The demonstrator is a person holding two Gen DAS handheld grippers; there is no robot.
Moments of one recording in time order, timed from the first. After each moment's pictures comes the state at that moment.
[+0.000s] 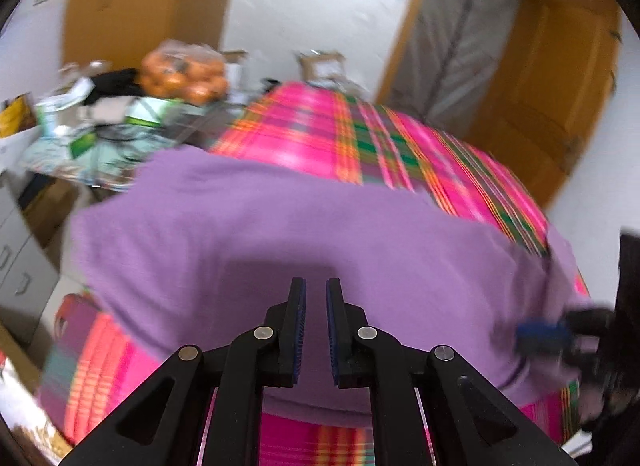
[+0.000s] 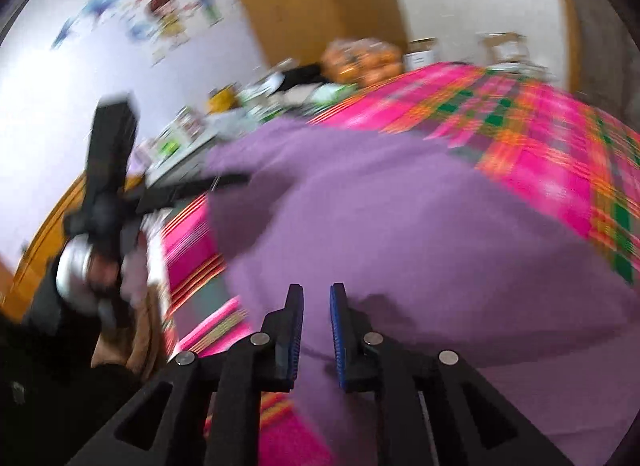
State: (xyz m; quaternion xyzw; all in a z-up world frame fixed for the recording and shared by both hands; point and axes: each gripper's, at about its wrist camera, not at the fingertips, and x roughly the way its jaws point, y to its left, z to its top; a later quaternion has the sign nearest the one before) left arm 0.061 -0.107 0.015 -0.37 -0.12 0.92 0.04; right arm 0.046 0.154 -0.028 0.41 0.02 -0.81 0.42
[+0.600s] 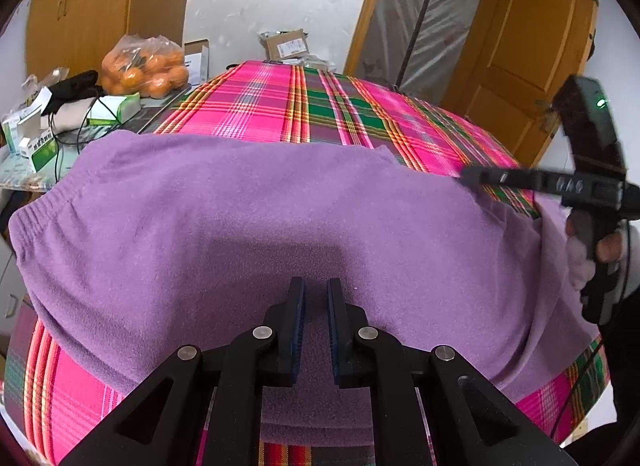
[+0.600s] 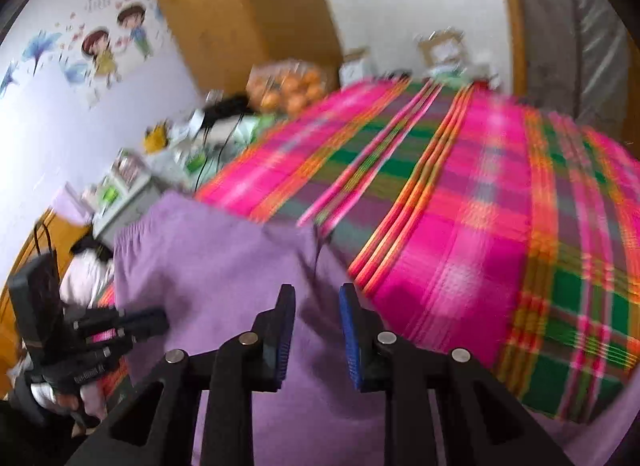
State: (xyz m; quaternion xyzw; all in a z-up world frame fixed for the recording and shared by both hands) left arm 0.047 -0.075 -0.001 -0.38 -0.10 0.92 0.07; right arm -0.064 0.145 -0.020 0.43 0.02 -0.83 0.37
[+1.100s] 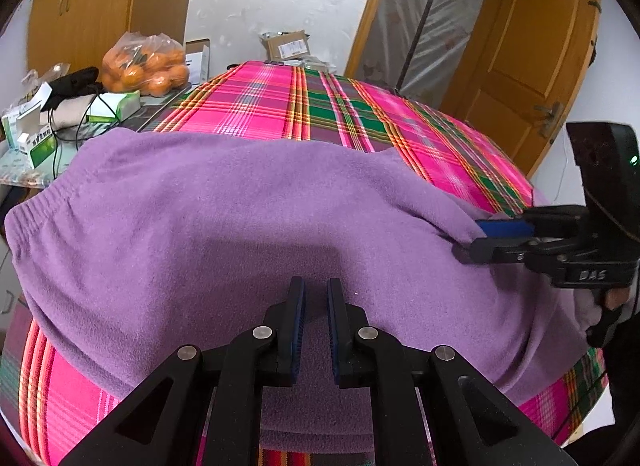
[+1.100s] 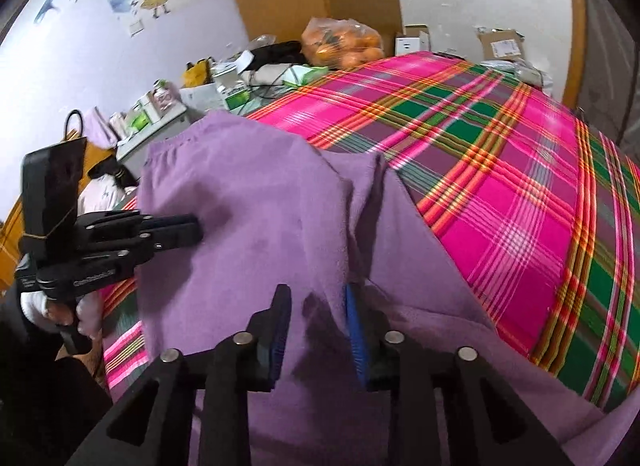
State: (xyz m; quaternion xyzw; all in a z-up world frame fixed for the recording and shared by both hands) left arm 0.045 -0.075 -0.003 -0.38 -0.10 0.92 0.07; right arm -0.023 0.125 -0.026 0.43 0.11 -0.79 0.43
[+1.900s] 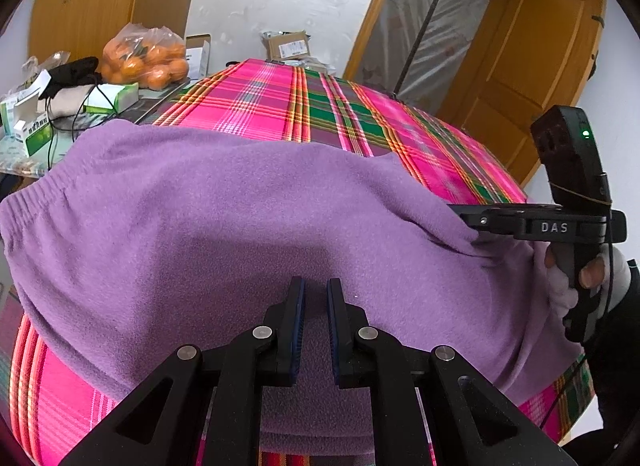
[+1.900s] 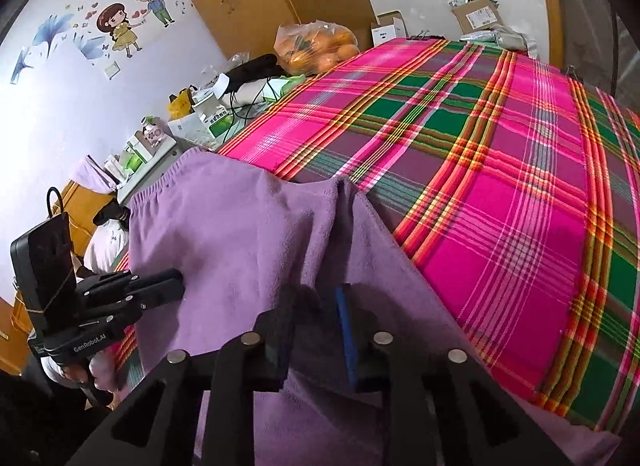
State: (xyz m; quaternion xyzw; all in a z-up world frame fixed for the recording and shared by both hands) left arm 0.046 -0.079 -0.003 -0.38 -0.13 0.91 0.08; right arm -0.067 0.125 -0.039 0.47 0.03 -0.78 0.41
